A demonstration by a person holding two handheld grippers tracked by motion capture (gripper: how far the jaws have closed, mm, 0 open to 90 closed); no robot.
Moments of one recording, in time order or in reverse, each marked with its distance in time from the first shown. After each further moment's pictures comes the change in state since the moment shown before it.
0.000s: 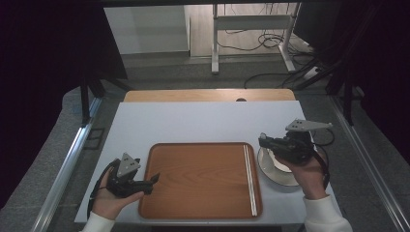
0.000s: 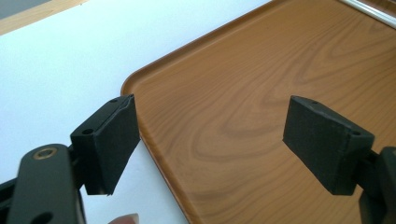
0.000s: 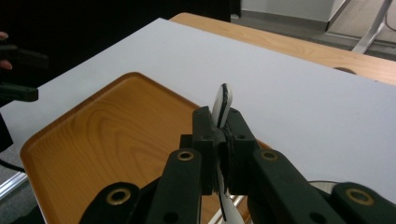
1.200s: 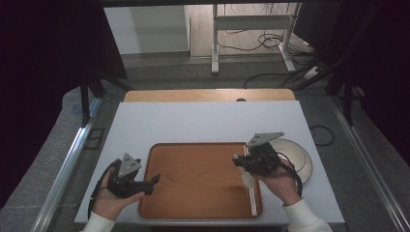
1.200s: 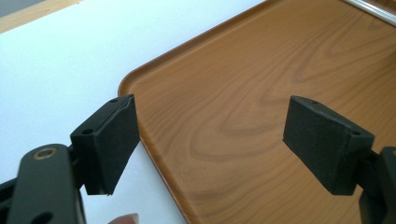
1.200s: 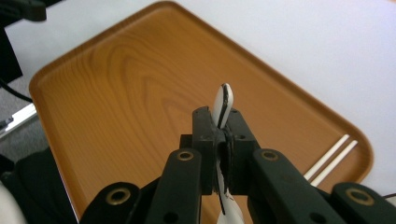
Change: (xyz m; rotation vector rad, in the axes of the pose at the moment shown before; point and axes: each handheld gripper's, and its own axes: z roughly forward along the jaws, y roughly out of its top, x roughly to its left) left arm -0.002 0.000 0.002 0.007 -0.005 0.007; right arm 0.043 -0.019 0.064 0.243 0.088 -0.121
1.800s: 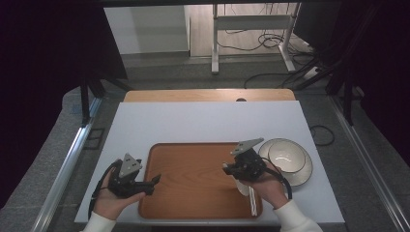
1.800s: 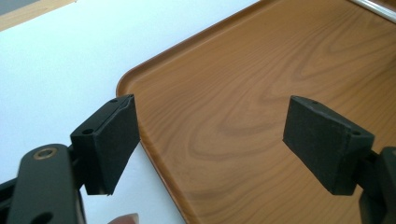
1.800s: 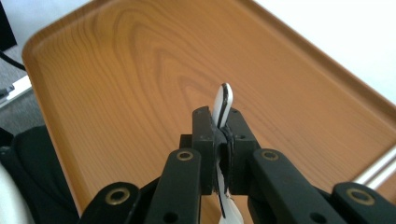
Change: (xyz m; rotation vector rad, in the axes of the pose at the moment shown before) left arm -0.001 0.000 0.002 0.008 -0.002 0.007; right arm 0.020 -0.002 0.036 0.113 0.023 -0.049
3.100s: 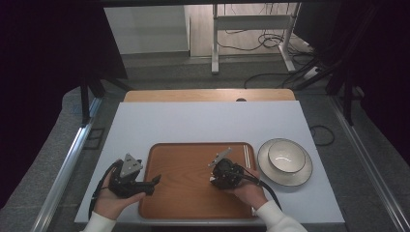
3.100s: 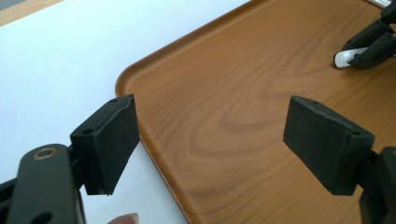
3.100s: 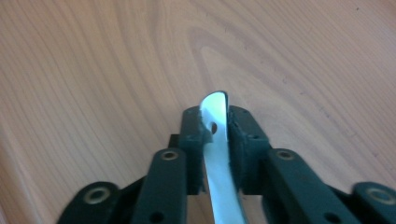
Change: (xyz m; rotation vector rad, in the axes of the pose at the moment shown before) left arm 0.001 -0.002 0.003 0.011 0.000 0.000; right arm 0.016 -0.003 0.071 0.198 -0.032 -0.059
